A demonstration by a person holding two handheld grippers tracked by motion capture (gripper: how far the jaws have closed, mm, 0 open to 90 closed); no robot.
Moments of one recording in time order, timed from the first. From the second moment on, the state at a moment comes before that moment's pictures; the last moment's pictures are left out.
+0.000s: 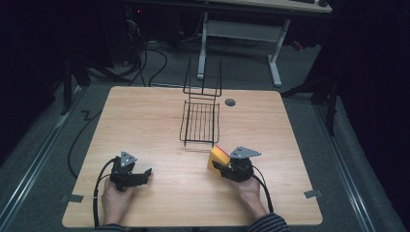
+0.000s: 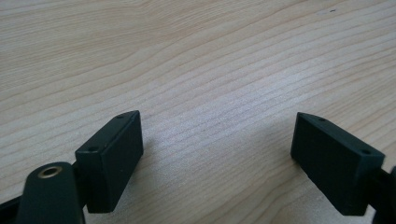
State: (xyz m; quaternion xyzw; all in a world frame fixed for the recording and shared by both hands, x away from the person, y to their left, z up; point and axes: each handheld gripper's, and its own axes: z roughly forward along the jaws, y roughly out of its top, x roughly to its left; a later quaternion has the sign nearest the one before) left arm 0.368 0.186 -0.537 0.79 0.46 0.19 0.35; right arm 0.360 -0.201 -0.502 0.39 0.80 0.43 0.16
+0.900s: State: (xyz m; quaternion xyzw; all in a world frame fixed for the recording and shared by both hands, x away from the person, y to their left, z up) left arm 0.368 0.186 -0.537 0.79 0.46 0.19 0.35; right arm 0.343 -0.224 -0.477 0.40 0.78 0.47 0.15
